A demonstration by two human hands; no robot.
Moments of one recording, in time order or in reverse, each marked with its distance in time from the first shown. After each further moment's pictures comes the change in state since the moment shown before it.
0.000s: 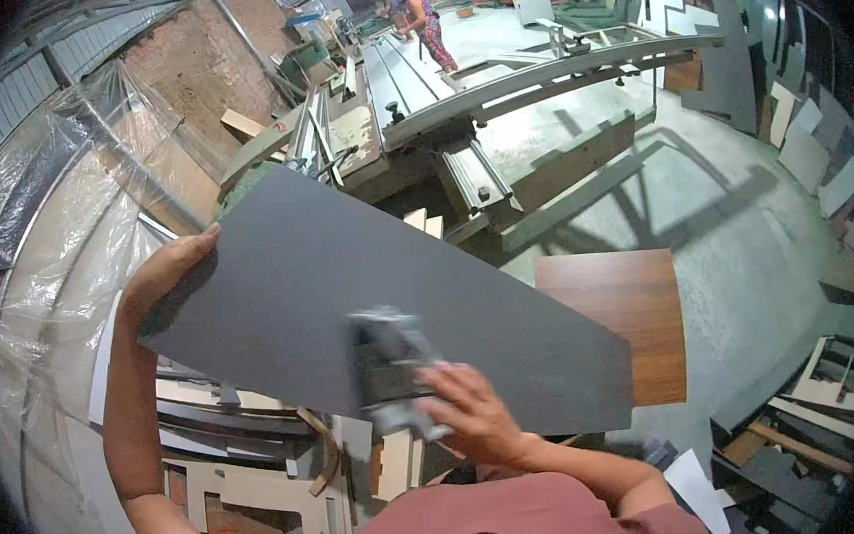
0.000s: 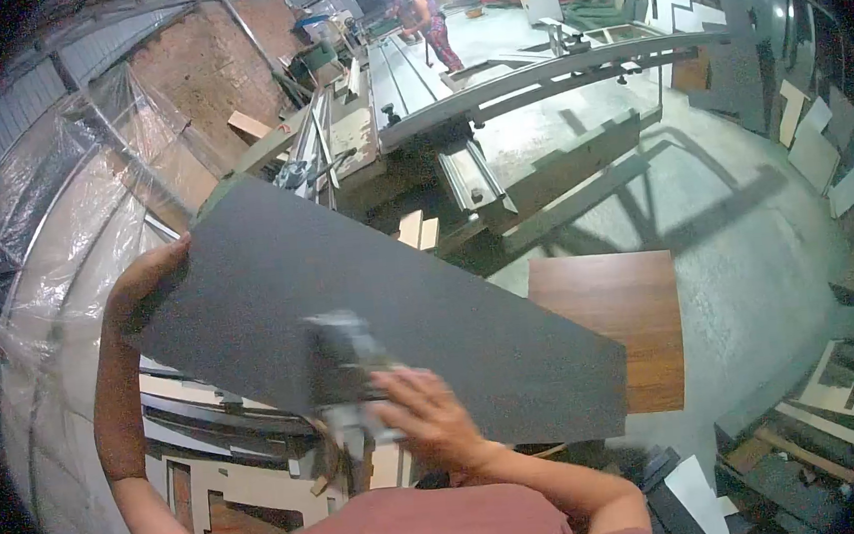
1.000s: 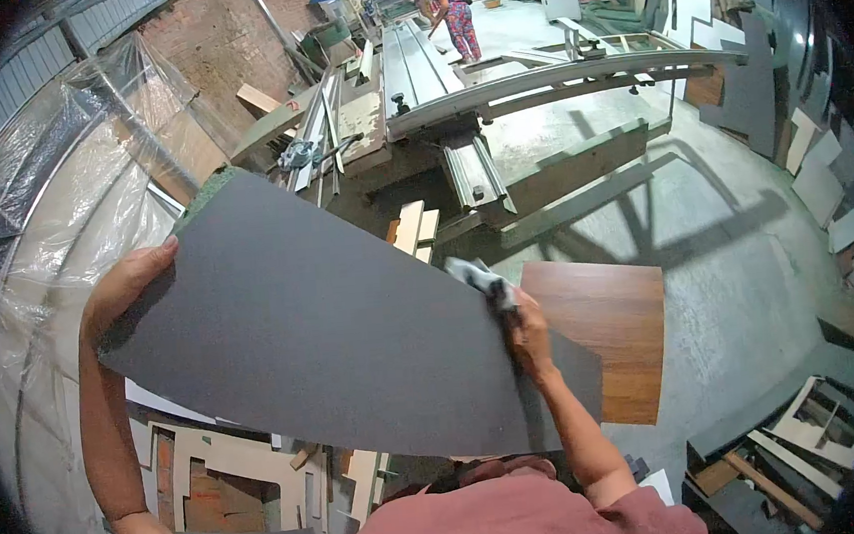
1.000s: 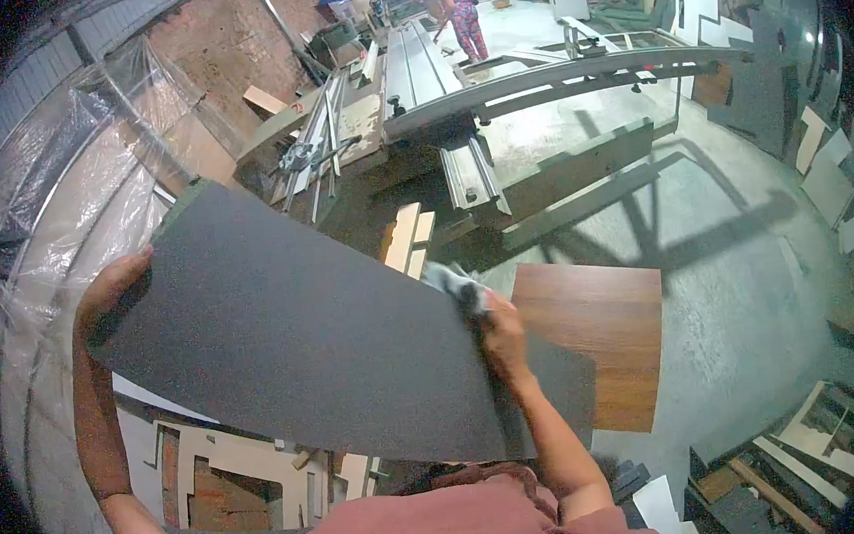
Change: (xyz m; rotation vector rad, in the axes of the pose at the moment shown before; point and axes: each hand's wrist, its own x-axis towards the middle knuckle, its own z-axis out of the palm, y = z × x) left_hand -0.055 0.039 0.023 0.095 0.136 -0.048; right_hand -0.045 0.170 -0.055 0.108 0.247 0.512
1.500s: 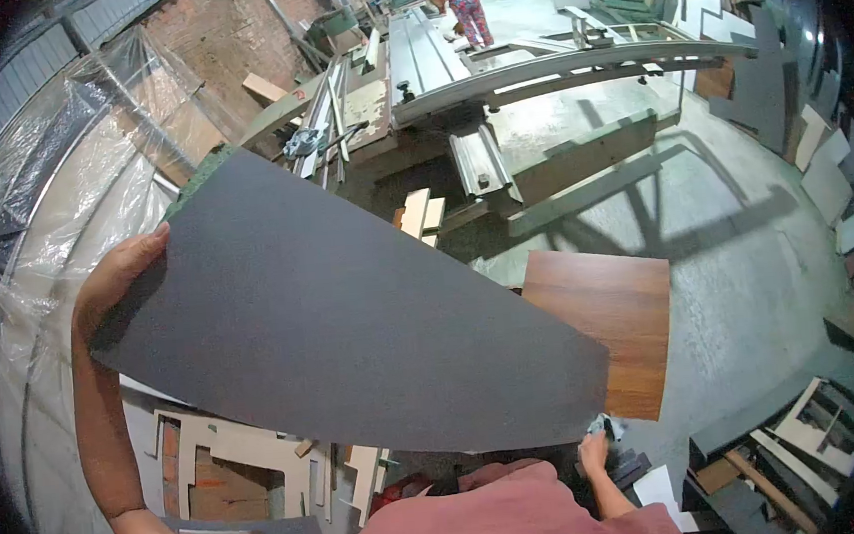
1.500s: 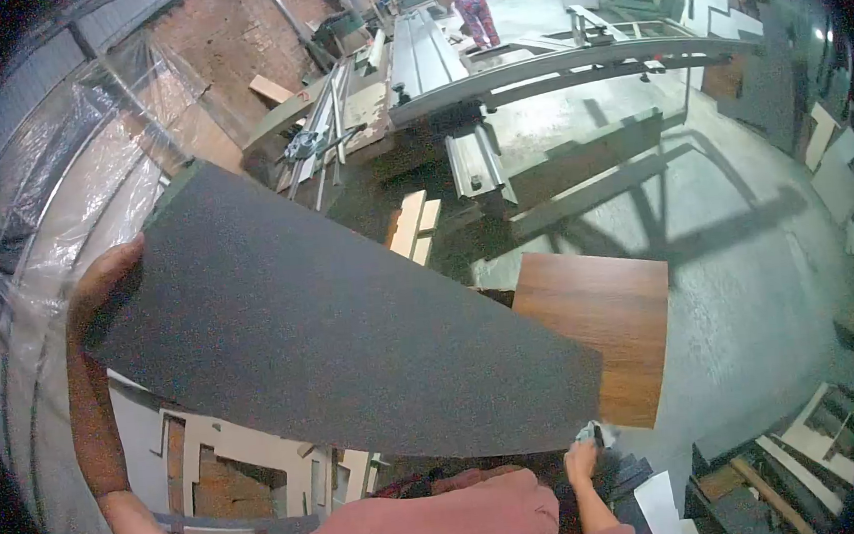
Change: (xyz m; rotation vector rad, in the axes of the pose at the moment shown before) left_hand -0.020 0.023 0.017 -0.001 0.067 -0.017; right_hand -0.321 0.156 -0.090 -0.636 -0.145 0.964
